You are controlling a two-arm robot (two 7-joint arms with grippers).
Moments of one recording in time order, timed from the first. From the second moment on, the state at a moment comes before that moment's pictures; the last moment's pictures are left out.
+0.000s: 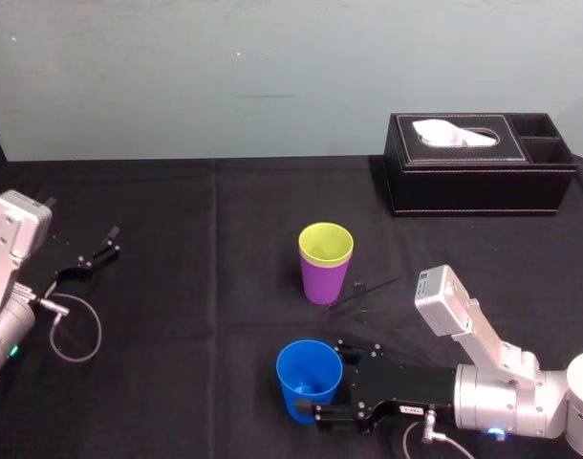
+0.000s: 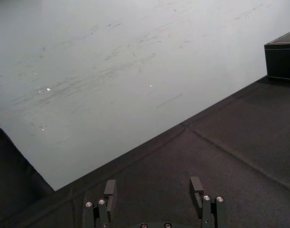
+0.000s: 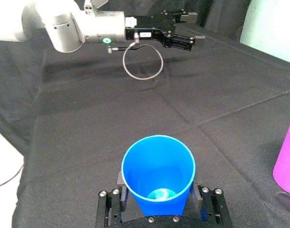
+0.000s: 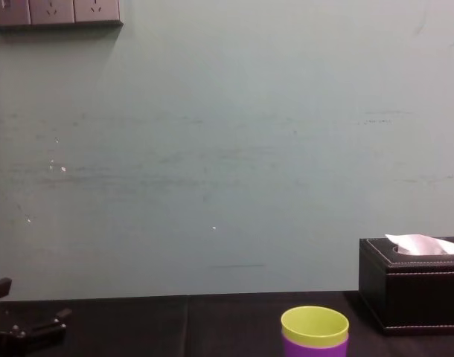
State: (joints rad) left arm -0.20 0.60 0.45 -1.41 -0.25 -0.12 0.03; right arm 0.20 0.66 -0.60 -1.57 0.44 0.04 0.72
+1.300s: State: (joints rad) left arm -0.20 0.60 0.45 -1.41 -0.25 -0.12 0.03; right arm 0.13 0.75 -0.43 -1.79 0.54 0.18 0.55
